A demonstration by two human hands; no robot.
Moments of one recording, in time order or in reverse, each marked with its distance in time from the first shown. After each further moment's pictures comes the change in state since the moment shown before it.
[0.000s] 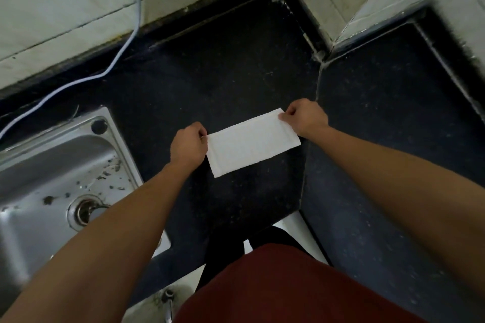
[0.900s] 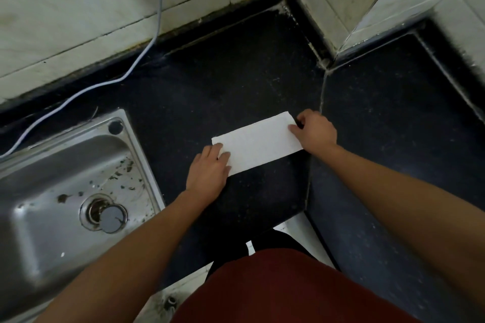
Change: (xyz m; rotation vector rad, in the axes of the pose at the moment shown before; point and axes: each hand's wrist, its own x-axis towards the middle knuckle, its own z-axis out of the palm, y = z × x) left_hand -0.069 -0.002 0.012 0.406 -0.050 0.395; right_hand -0.036 0.011 0.008 -0.040 0.135 -0.066
